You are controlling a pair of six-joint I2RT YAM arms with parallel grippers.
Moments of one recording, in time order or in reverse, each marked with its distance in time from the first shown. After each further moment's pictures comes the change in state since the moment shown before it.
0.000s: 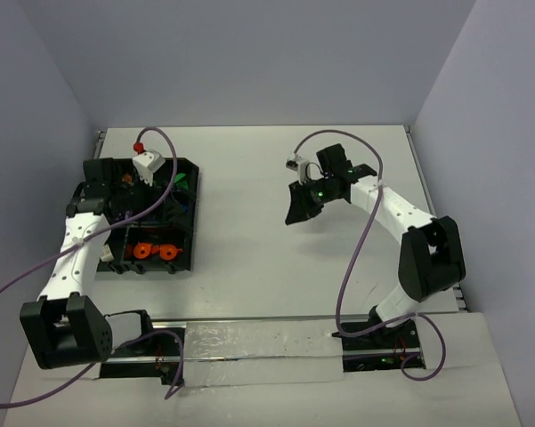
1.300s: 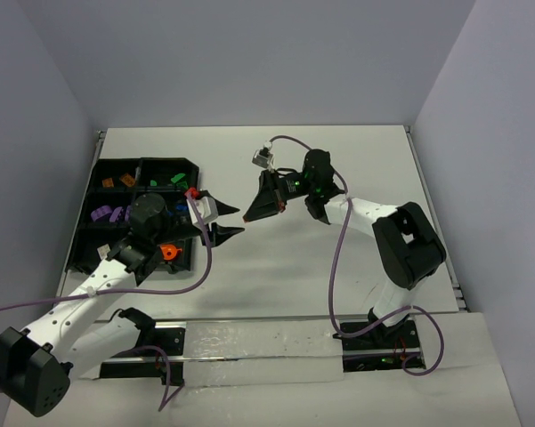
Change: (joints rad) left arm -0.633 -0.291 -0.375 0.815 -0.003 -0.164; right arm 0.156 0.134 -0.176 1.518 -0.692 1.411
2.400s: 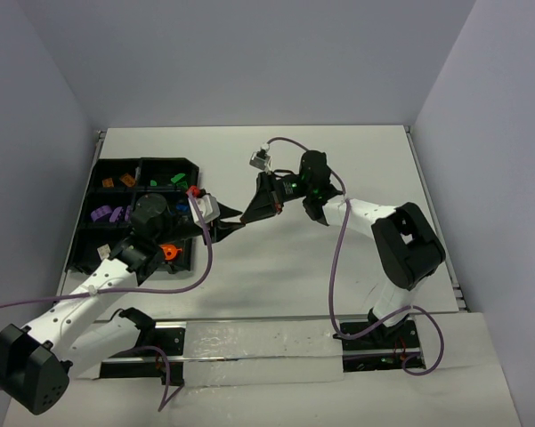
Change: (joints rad) left arm -0.019 0.012 0.000 0.027 -0.030 -0.034; right arm 0.022 0.000 0.000 -0.036 0.026 -0.030
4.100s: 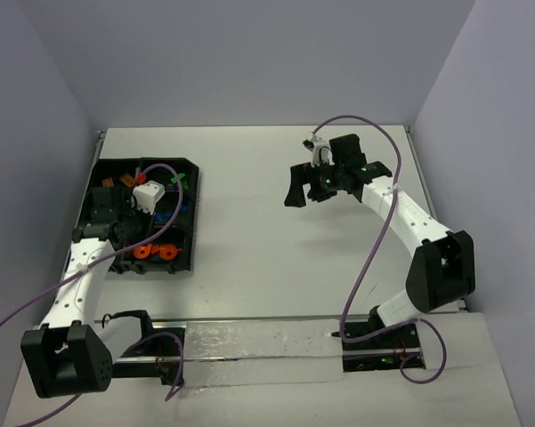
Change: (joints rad) left arm 0.617 0.111 0.154 -0.905 -0.457 0.222; right arm -0.221 -0.222 0.214 -1.353 0.828 -1.167
